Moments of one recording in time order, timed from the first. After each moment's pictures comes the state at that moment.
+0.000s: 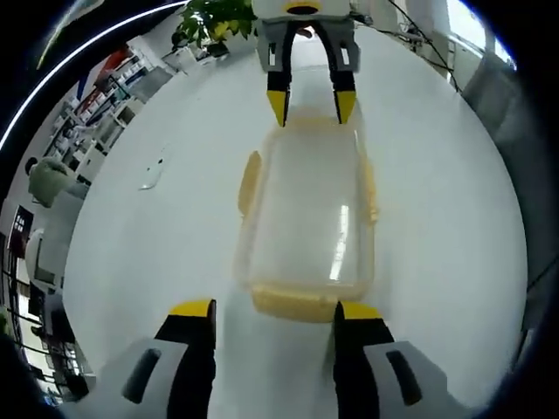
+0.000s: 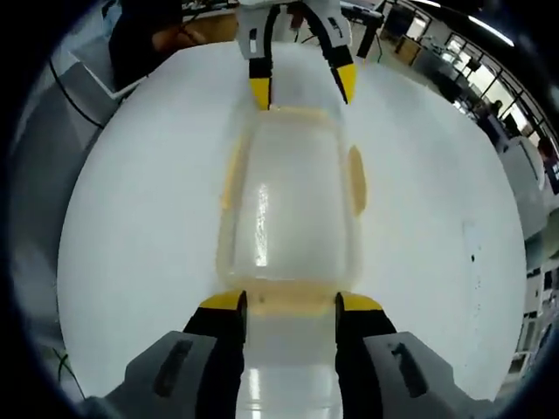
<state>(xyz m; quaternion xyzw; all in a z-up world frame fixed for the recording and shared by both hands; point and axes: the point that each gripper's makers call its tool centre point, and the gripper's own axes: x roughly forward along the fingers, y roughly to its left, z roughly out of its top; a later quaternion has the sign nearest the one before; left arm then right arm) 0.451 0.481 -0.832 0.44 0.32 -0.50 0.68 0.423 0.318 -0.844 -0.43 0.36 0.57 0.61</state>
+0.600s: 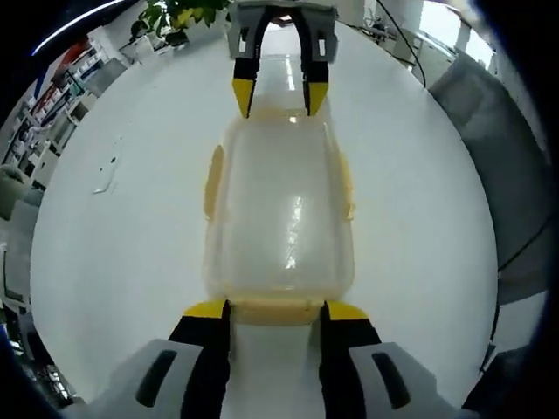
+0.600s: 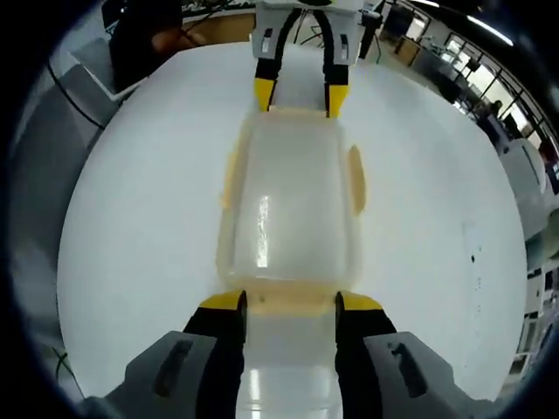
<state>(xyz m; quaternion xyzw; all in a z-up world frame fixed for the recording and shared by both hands) 0.437 0.476 -0.844 0.43 0.38 -0.57 0.59 0.428 0.318 -0.845 -0.42 0.36 0.57 0.61</state>
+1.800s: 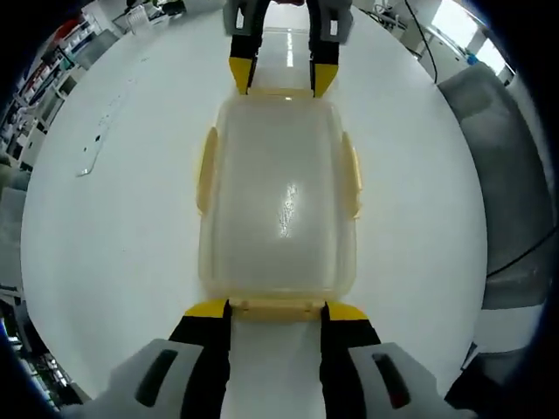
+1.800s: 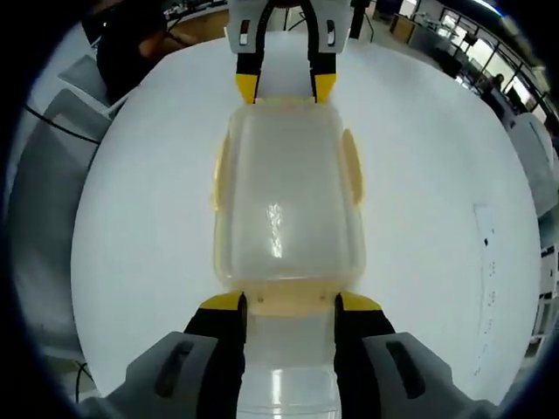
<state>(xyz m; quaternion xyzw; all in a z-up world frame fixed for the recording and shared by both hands) 0.435 0.477 -0.846 0.45 0.44 -0.54 0.55 0.433 0.318 -0.848 -0.40 0.42 0.56 0.60</state>
